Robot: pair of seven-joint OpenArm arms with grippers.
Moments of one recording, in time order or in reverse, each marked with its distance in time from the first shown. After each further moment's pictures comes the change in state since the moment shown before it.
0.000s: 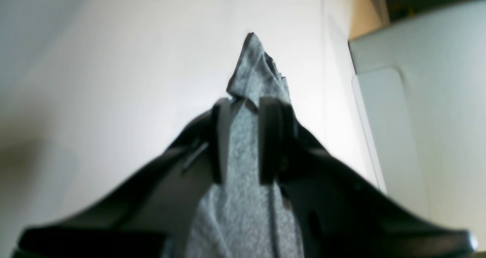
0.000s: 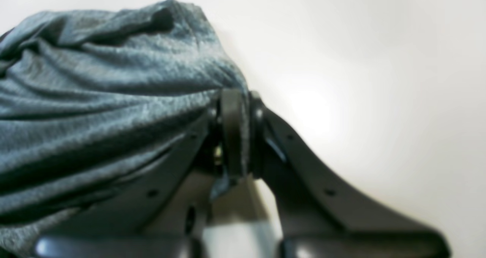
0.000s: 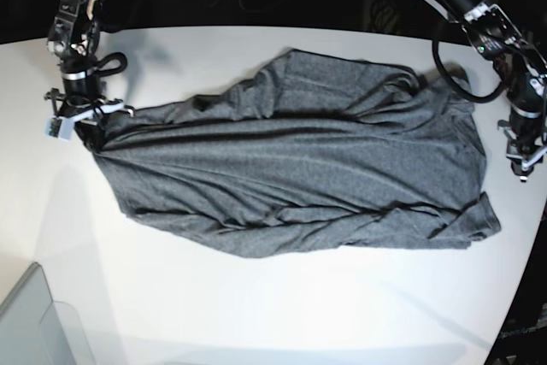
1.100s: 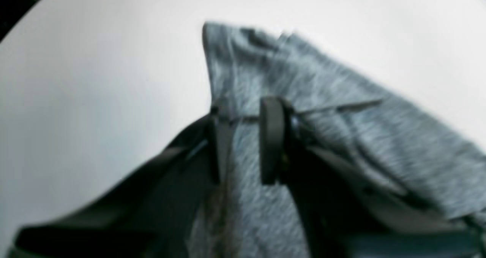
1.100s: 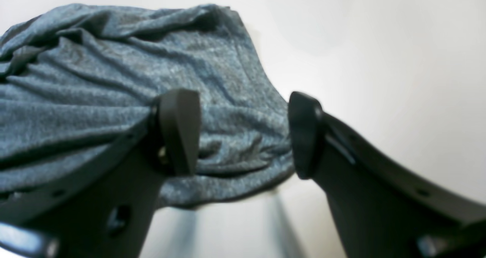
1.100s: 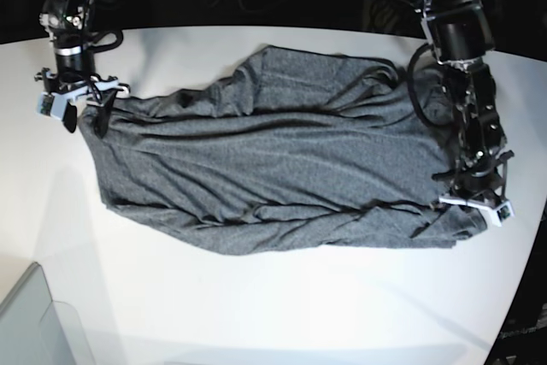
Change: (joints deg) left arm -8.9 -7.0 30.0 -21.5 32.4 -0.5 -11.0; right arm -8.3 -1.8 1.6 9.9 0.1 0.0 0.3
